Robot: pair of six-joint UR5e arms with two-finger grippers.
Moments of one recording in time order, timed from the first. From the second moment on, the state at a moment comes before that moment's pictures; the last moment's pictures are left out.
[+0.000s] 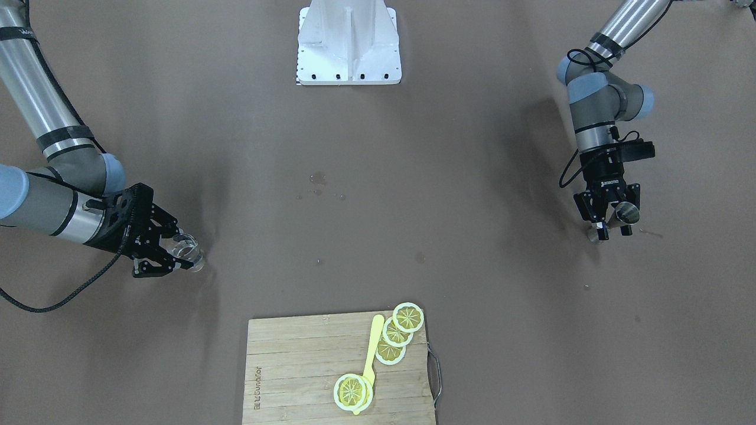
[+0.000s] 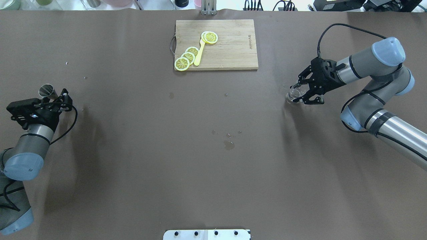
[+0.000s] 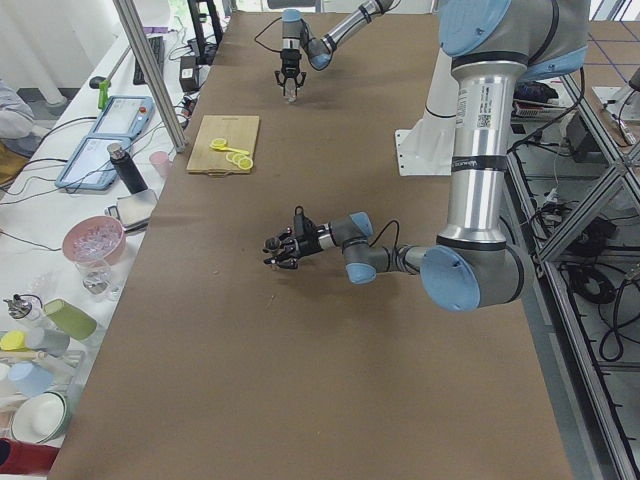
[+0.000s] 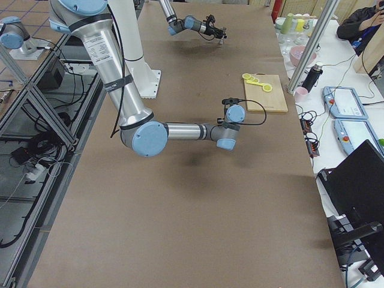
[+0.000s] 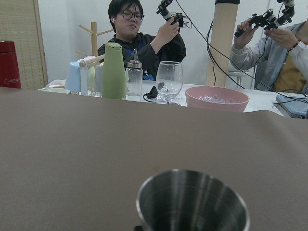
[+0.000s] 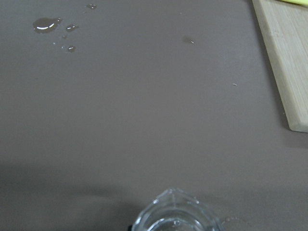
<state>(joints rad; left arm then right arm) -0.48 -1.60 -1.41 -2.72 -0.72 -1.35 0.92 -1.11 1.06 -0.27 2.43 -0.39</state>
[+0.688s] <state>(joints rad) -0.45 -1.49 -1.56 -2.69 -0.73 -1.35 0.89 -1.10 1.08 -0.27 2.43 -0.35</state>
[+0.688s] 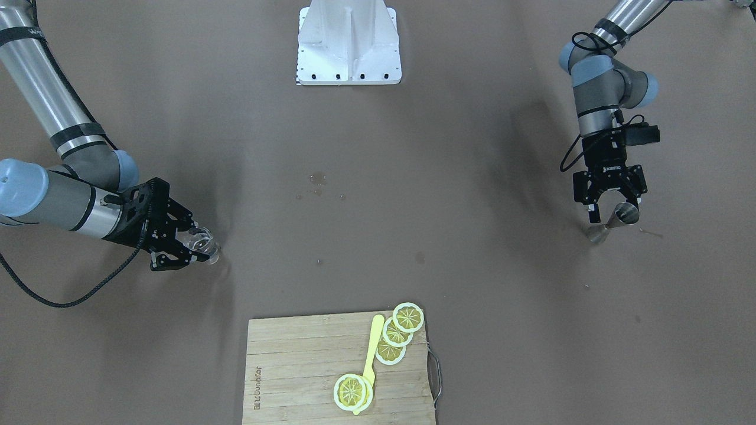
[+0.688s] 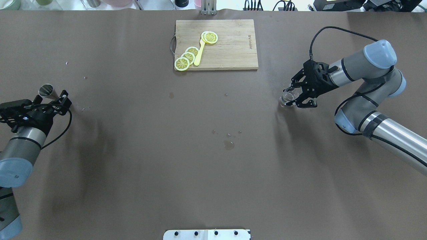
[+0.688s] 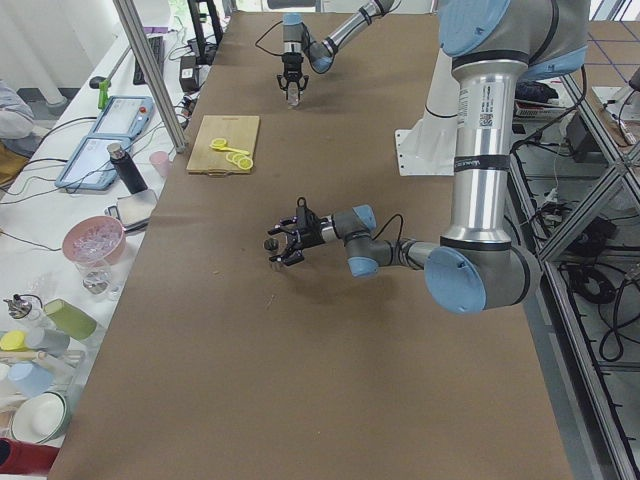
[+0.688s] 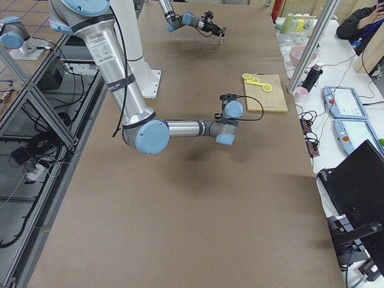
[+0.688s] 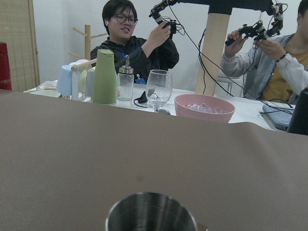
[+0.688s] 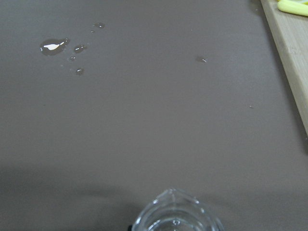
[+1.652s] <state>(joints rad) -0.42 -1.35 -1.84 -2.56 -0.82 -1.35 0.88 -1.10 1.07 -0.27 2.43 -0.30</state>
